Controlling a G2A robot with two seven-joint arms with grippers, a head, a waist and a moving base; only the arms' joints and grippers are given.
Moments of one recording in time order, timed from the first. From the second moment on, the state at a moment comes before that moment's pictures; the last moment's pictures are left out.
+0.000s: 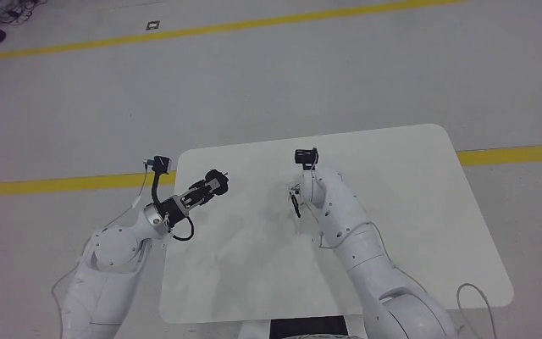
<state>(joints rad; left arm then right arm) 1.61 -0.93 -1.57 -1.80 -0.19 -0.34 -0.74 -1.03 -1.86 1.34 -1.00 -1.57 0.34 1.07</state>
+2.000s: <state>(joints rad) 1.61 -0.93 -1.57 -1.80 -0.19 -0.34 -0.74 -1.00 -1.87 1.34 -0.94 -1.57 0.34 1.02</state>
